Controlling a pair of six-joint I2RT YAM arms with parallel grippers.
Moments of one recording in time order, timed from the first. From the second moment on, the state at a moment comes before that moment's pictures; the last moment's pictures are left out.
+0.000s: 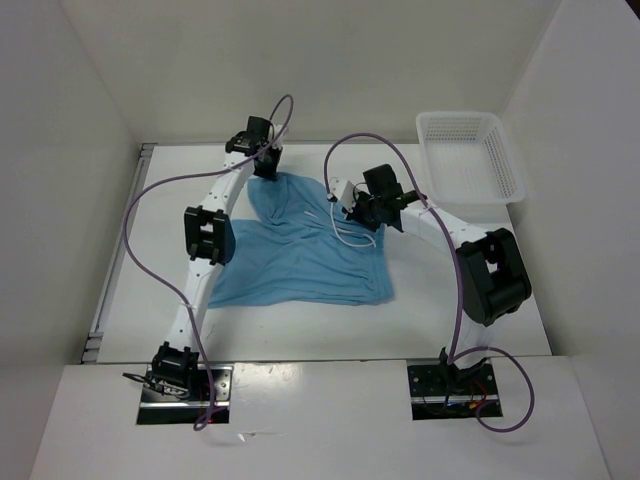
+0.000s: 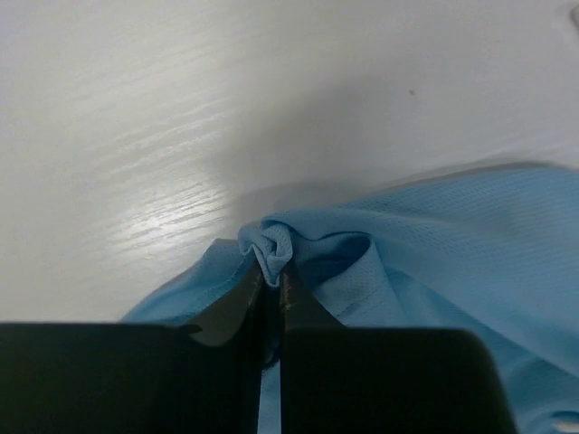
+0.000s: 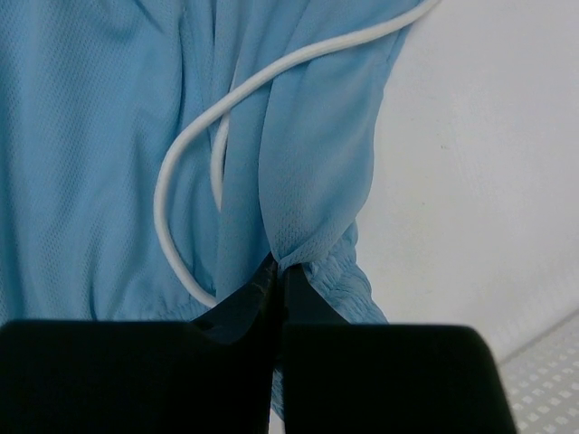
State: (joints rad) left arm -0.20 2.82 2.81 -0.90 0.09 0.07; right arm 0.43 1.73 1.21 -0.34 -0.19 -0.75
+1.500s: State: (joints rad) left arm -0.29 1.53 0.98 -0.70 0.08 0.07; right arm 0.51 1.62 1.00 -0.22 -0.16 -0.82
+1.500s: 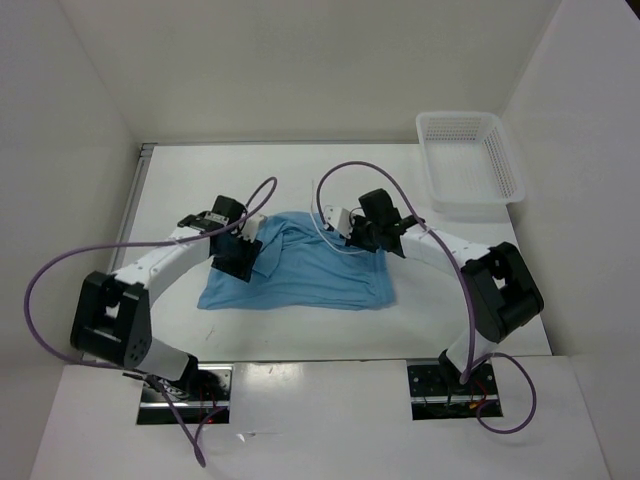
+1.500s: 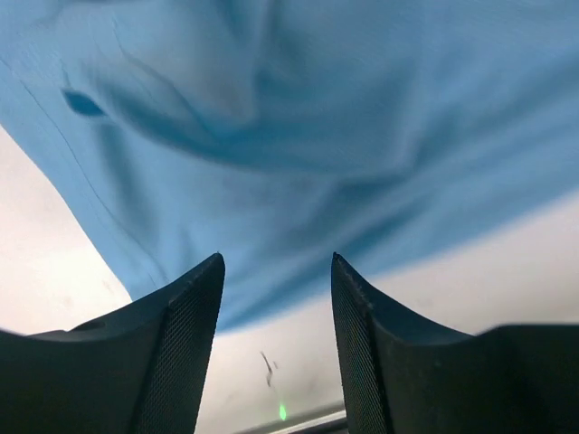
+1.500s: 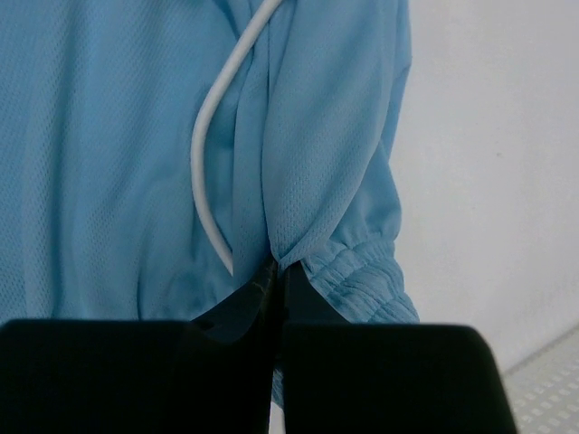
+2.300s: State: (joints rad) left arm -0.10 1.85 1.36 -0.68 0.28 0.07; right arm 0.51 1.62 0.96 -0.22 -0.13 -0.84
